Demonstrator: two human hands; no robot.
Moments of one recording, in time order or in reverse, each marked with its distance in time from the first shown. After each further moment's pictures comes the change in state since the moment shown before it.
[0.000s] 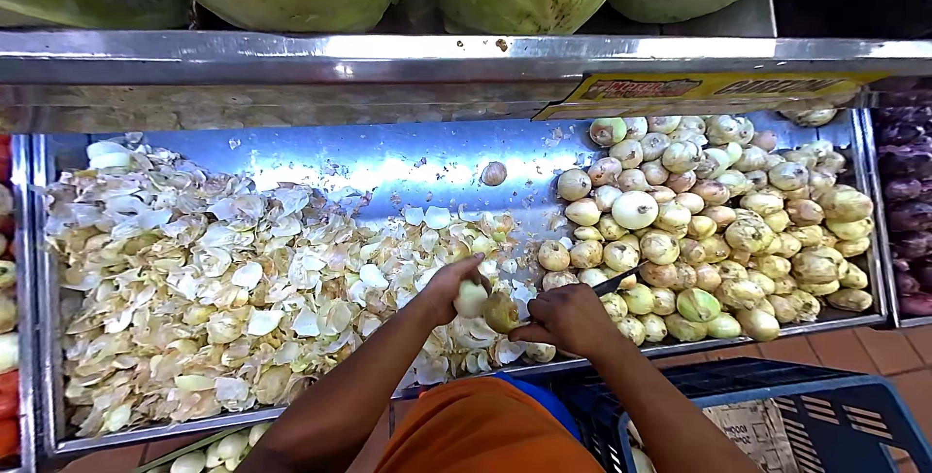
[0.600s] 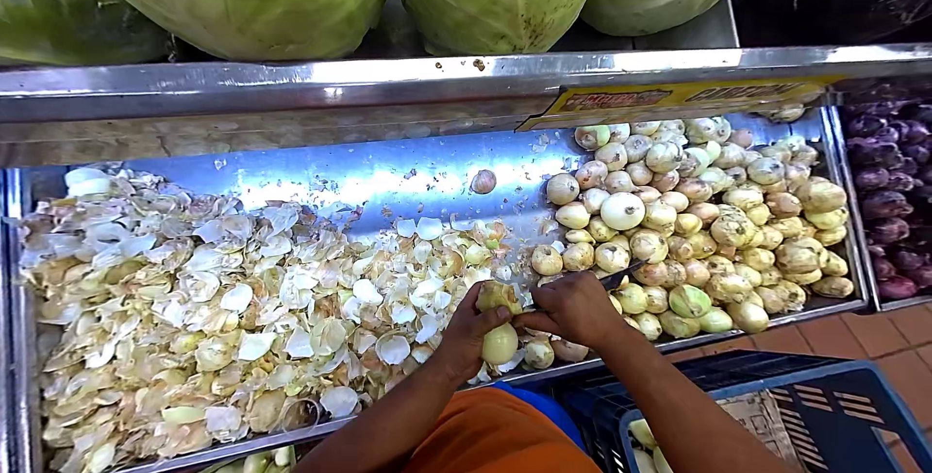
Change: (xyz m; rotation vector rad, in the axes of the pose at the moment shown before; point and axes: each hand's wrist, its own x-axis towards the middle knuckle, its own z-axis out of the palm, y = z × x) left_hand -0.032 -0.033 0.048 -0.354 -0.082 0.283; right_hand 0.012 0.015 -0.022 -0.048 0.047 0.056
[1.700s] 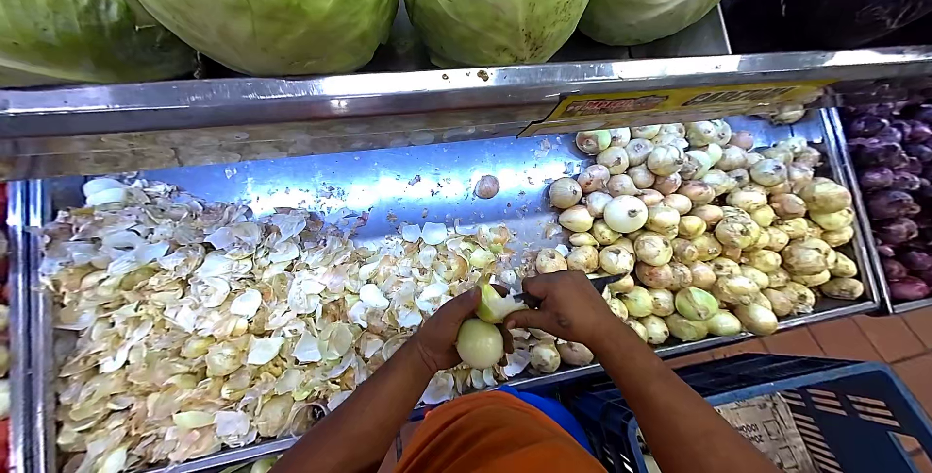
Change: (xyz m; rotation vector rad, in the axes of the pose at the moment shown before) left_hand 0.003 0.040 -0.039 -0.030 -0.516 -0.246; right_hand 0.027 -0.019 -0.014 0.246 -0.187 0.211
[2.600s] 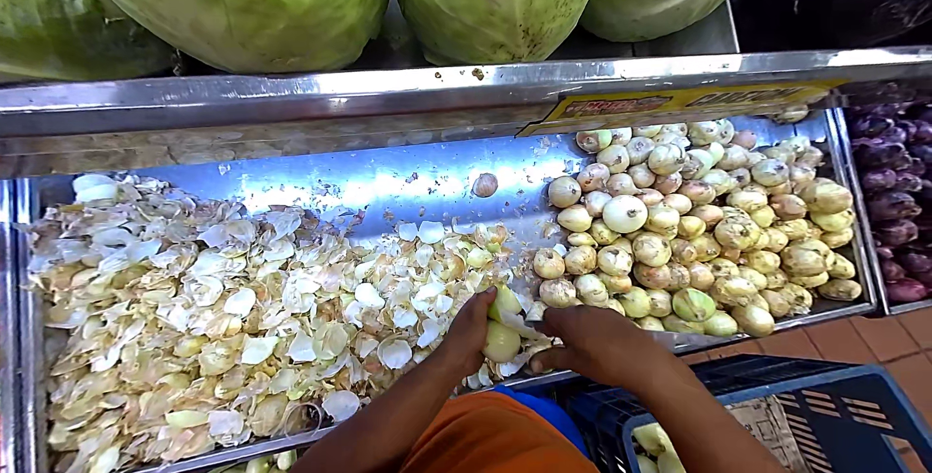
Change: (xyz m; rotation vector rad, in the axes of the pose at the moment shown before) left_hand 0.040 -0.034 0.025 0.130 0.625 0.070; right_hand -0.024 -0.022 -0.049 0.022 -0.658 0.380
